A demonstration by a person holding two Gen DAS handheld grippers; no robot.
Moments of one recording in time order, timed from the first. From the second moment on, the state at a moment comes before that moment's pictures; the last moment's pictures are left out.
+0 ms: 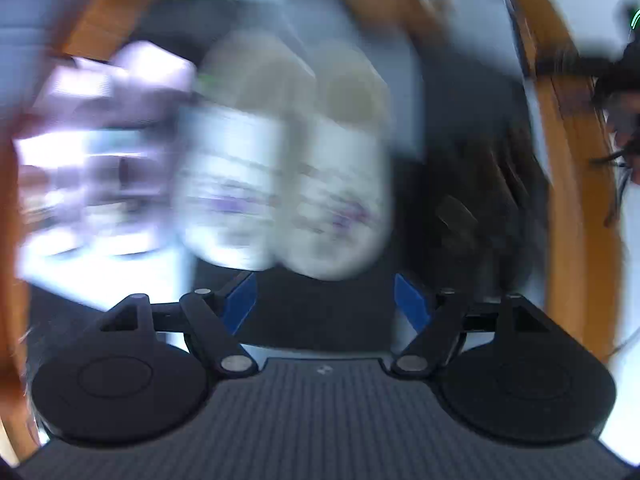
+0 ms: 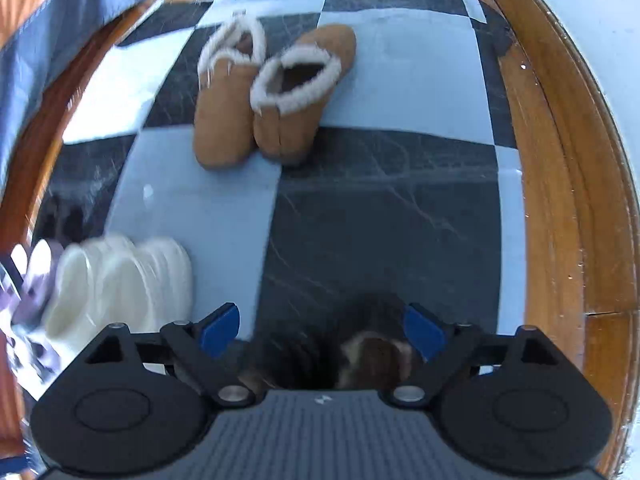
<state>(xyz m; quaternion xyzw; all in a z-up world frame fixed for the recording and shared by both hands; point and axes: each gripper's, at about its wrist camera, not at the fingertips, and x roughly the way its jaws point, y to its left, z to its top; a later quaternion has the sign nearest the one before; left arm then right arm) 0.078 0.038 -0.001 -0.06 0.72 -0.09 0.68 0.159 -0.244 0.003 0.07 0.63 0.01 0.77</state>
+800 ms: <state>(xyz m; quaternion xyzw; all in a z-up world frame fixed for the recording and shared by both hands) 0.352 -0.062 0.033 0.07 0.60 -0.08 0.79 0.264 -0.308 0.068 0.14 0.58 0.02 0.80</state>
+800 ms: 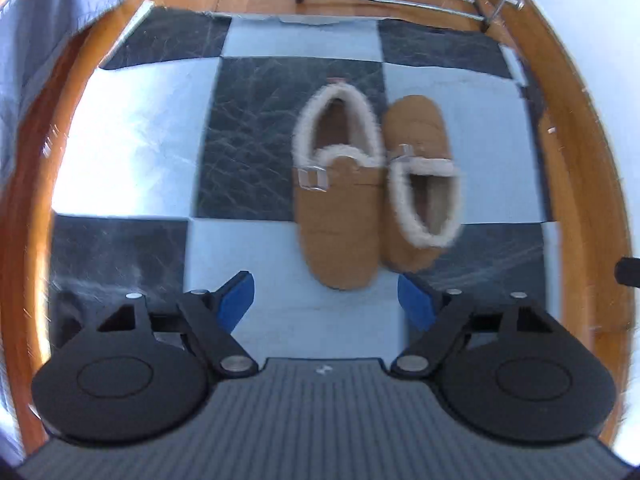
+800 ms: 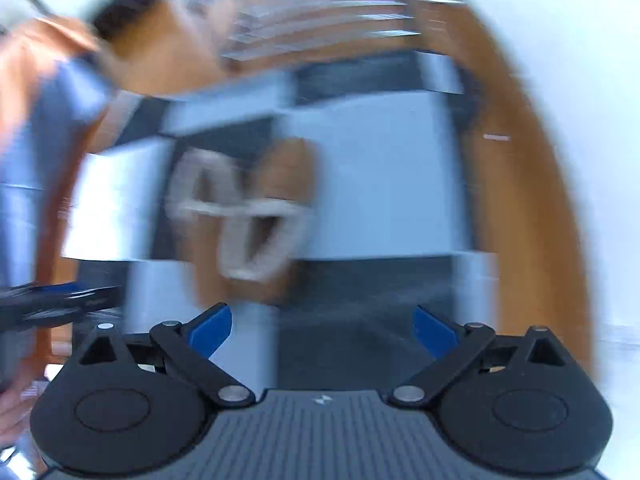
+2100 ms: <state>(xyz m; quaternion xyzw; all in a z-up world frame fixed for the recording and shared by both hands) 0.459 -0.067 -0.136 -0.08 0.60 -0.03 0.80 0.219 -0.291 0.028 0.15 0.61 0.05 0.77</state>
